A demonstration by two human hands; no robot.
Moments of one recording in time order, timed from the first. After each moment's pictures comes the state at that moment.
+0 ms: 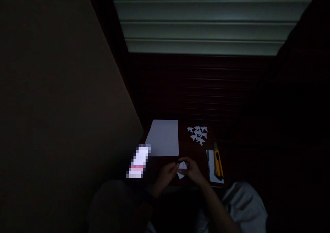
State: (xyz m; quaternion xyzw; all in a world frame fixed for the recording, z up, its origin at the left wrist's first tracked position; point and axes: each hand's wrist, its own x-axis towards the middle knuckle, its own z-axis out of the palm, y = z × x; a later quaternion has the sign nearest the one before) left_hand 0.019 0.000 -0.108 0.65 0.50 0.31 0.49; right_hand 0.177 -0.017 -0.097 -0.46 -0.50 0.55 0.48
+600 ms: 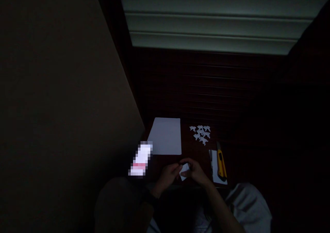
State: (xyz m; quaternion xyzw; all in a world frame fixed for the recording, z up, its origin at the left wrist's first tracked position) left_hand 0.015 -0.007 -0.103 0.65 0.47 0.29 0.51; right_hand 0.179 -0.020 -0.091 -0.46 -0.50 0.59 0.44
